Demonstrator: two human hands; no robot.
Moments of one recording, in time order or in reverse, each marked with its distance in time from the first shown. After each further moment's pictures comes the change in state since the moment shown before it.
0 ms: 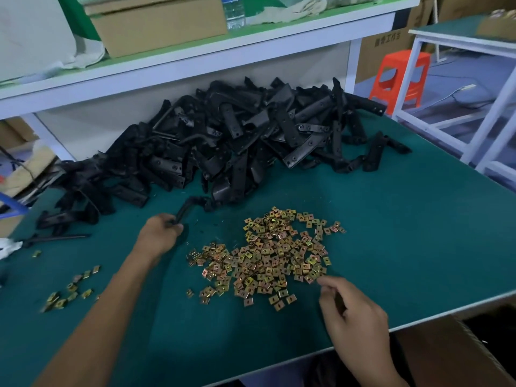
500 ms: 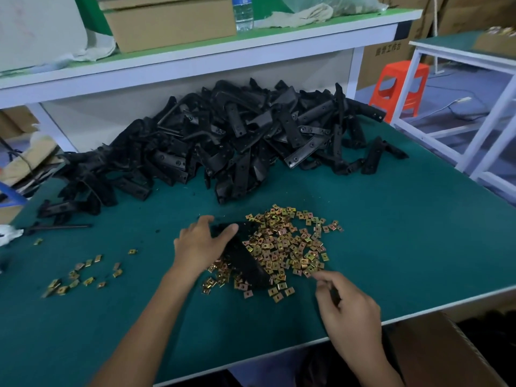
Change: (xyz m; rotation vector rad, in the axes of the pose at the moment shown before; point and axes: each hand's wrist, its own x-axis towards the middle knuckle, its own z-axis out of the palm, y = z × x) left_hand -0.068 0.027 0.049 0.303 -0.064 0.168; right_hand 0.001 -0.008 -0.004 -0.021 -0.055 0.033
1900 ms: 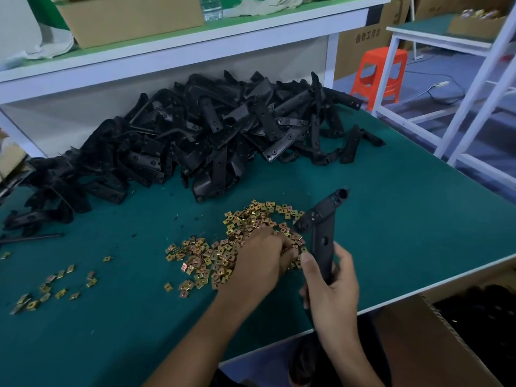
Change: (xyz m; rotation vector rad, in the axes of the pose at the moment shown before) left_hand -0.056 0.099 0.080 0.108 0.005 0.616; right_hand 0.011 -0.014 0.005 0.832 0.121 0.366
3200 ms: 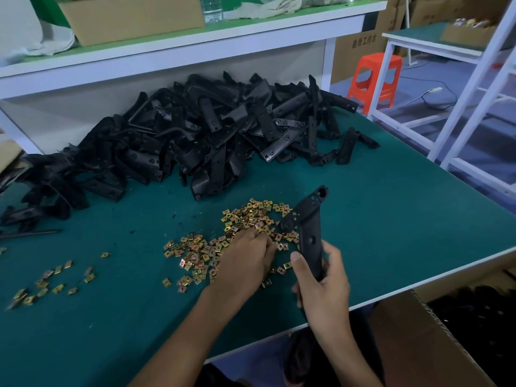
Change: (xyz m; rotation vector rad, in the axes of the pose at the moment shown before) left_hand -0.017 -0.015 -0.007 0.045 0.048 -0.017; right_hand 0.001 0.005 -0.003 -0.138 -0.054 -0.042
